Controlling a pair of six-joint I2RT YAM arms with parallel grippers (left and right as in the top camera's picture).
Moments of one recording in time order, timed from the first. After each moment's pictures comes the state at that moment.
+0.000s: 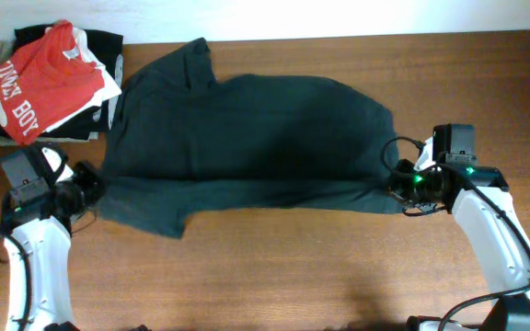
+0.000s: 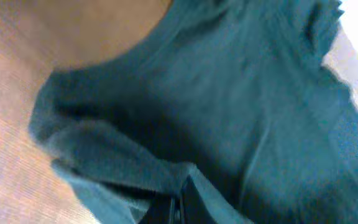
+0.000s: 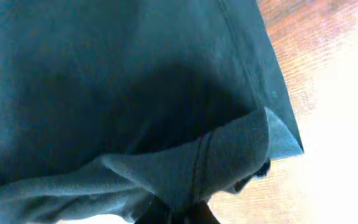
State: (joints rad) left arm 0.43 1.37 0.93 -0.54 0.30 -0.40; right arm -0.12 1.42 0.93 -0.72 -0.31 0.46
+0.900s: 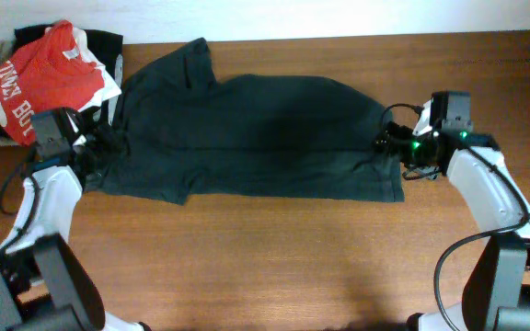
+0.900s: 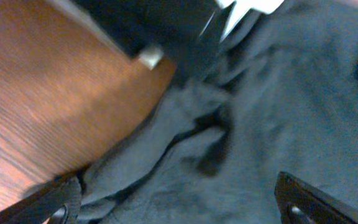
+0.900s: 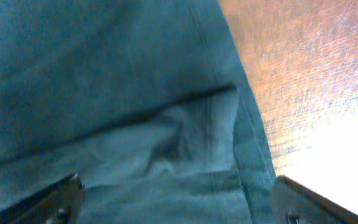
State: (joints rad) left arm 0.32 1.72 1.12 -0.36 0.08 -0.38; right arm -0.12 1.66 1.15 -0.63 -0.24 0.36
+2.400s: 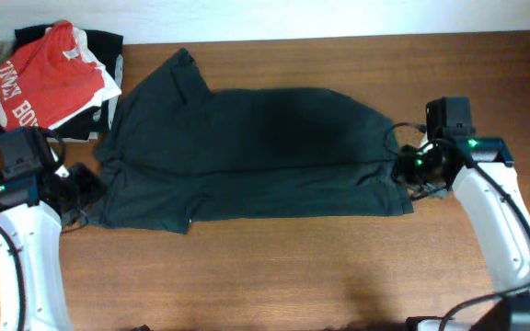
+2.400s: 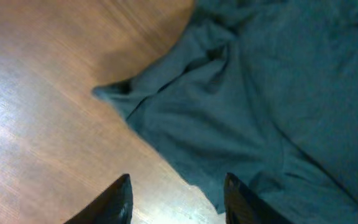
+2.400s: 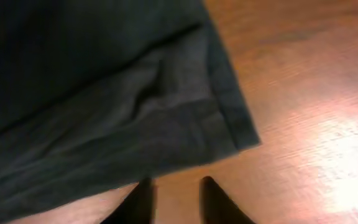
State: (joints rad) left arm 0.36 1.38 1.18 -1.00 0.06 -0.39; right arm -0.05 1.48 1.17 -0.98 -0.07 0.39
